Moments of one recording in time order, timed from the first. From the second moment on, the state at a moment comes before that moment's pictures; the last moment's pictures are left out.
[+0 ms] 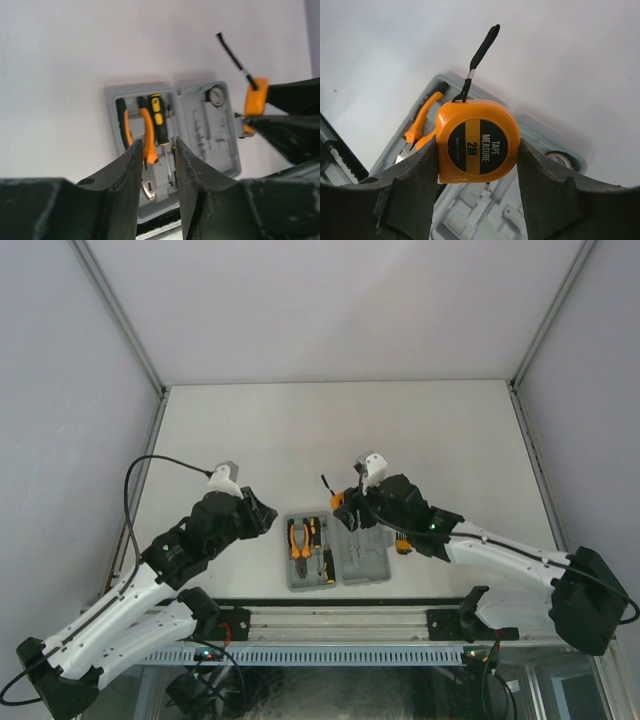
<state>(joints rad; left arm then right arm) -0.72 0.68 0.65 -0.54 -0.25 -0.79 0.83 1.21 0.72 -0.01 0.01 0.29</state>
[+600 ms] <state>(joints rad) -0.73 0.76 0.80 -0.46 0.02 -0.61 0.97 1.01 0.53 0.22 -0.09 -0.15</state>
